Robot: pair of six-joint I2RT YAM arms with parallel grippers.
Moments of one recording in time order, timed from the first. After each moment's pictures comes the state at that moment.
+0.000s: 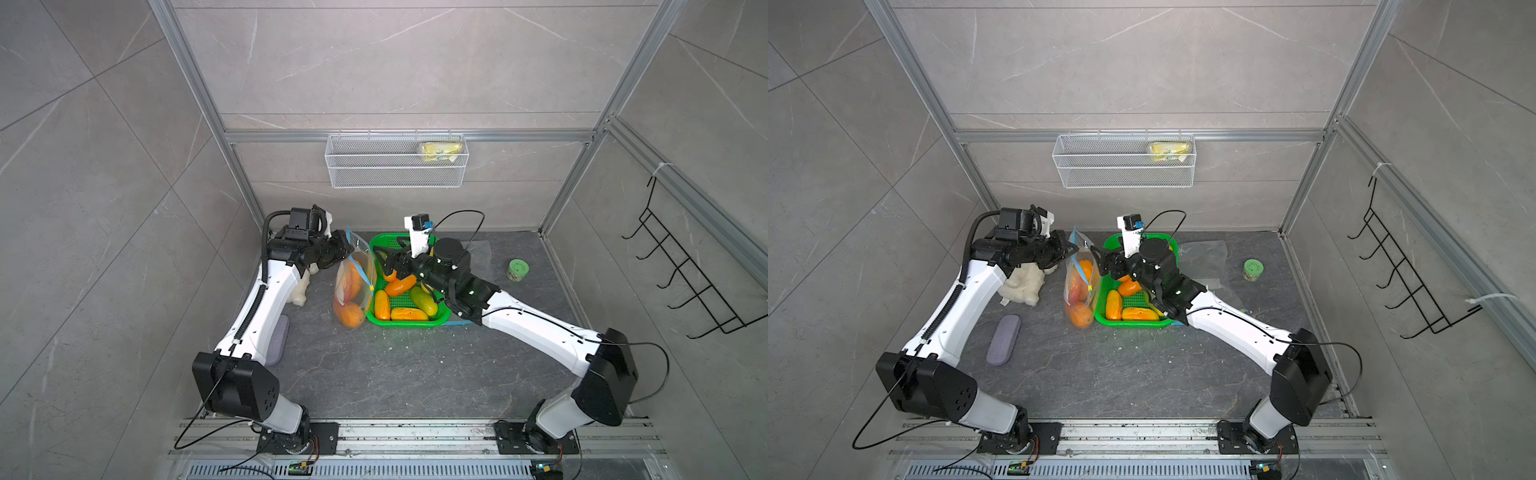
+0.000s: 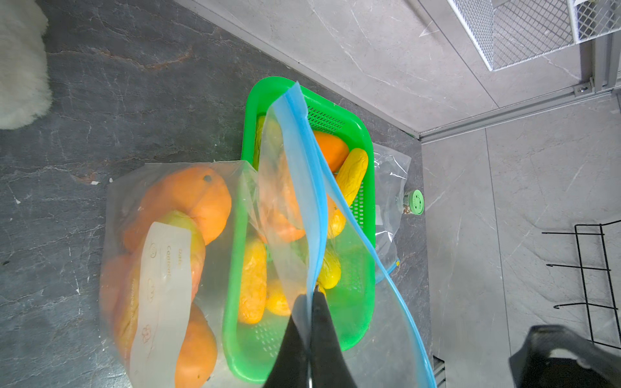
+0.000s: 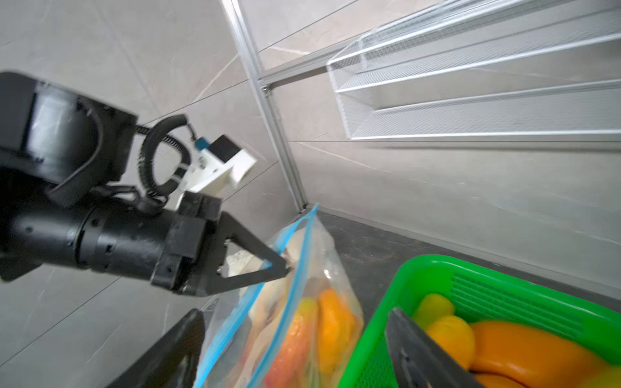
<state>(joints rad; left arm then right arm) -0.20 1.51 1.56 -0.78 0.40 -0.57 0.78 1.56 1.36 0.11 0.06 0.32</state>
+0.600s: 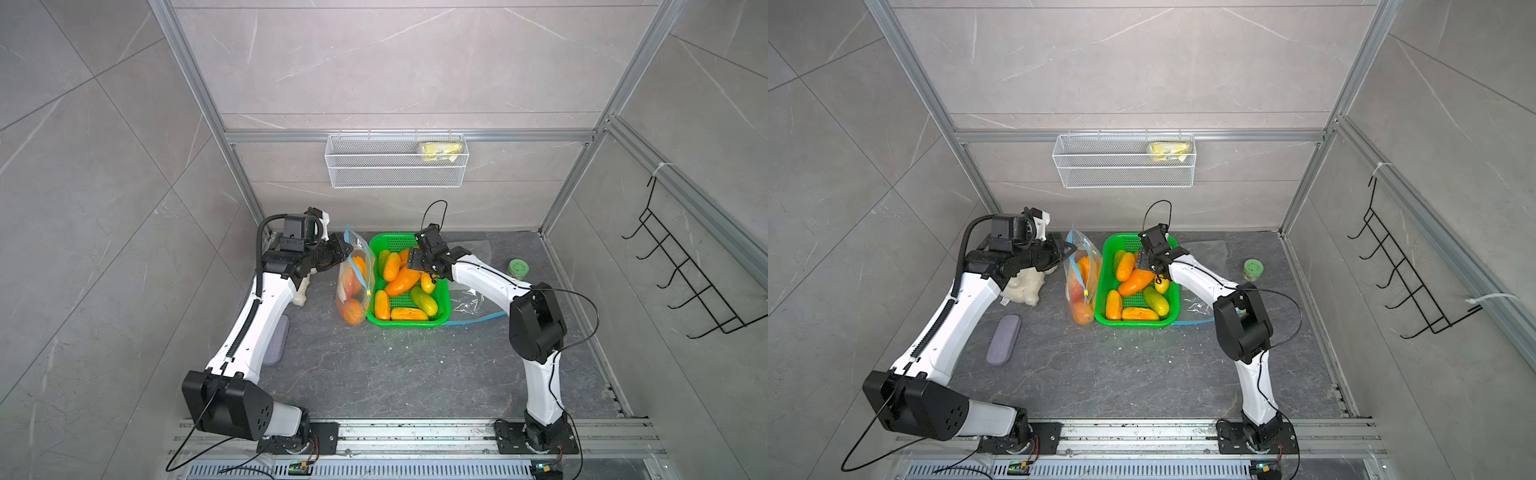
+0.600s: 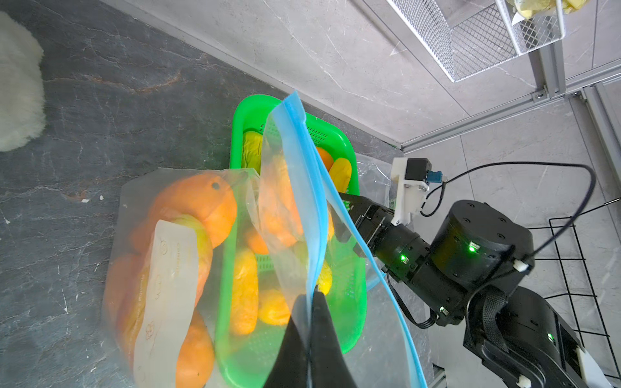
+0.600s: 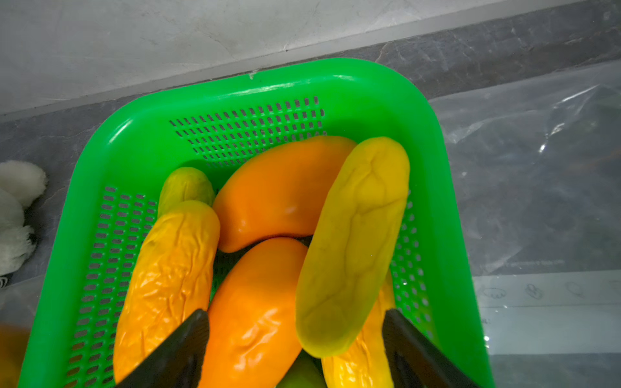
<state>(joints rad) -0.20 1.41 1.46 -0.67 0.41 -0.58 0.56 2.11 1.78 -0.51 0.25 0.57</state>
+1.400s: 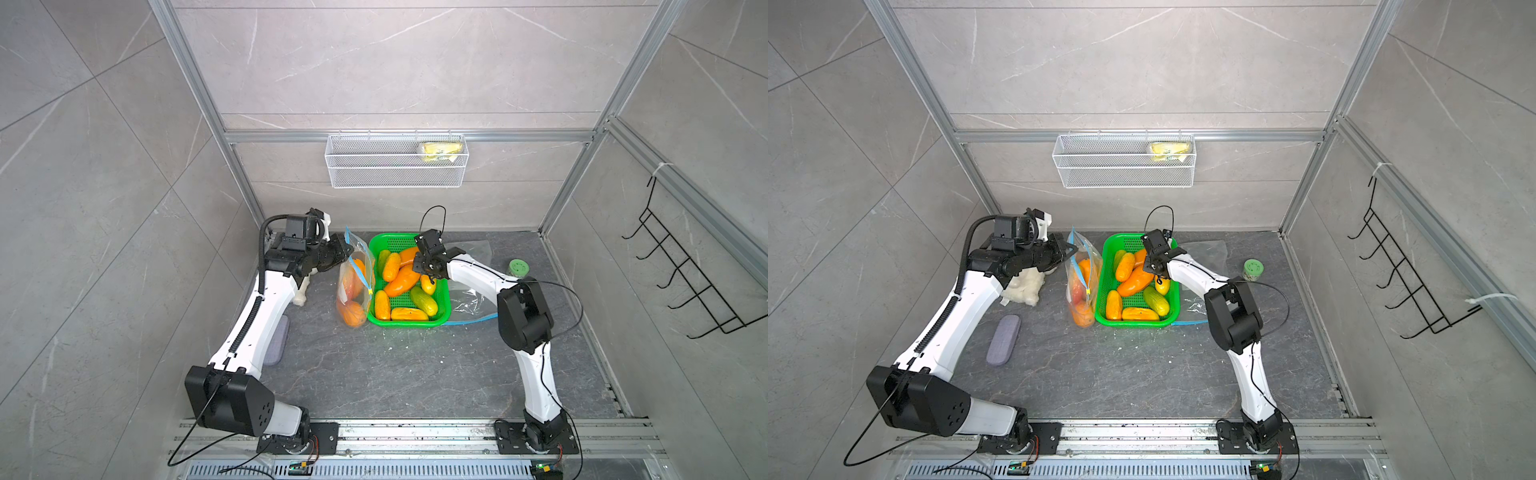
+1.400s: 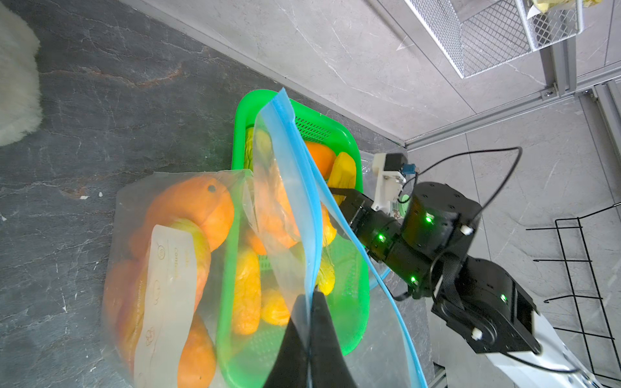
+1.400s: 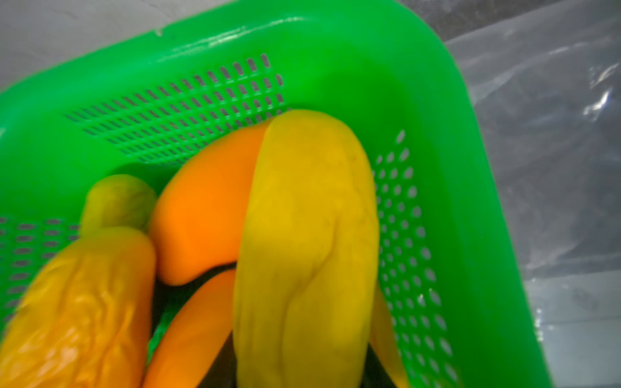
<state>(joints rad) -0.20 1.43 1.46 -0.67 0.41 -0.58 0.53 2.14 1.71 -0.45 0.20 0.62</state>
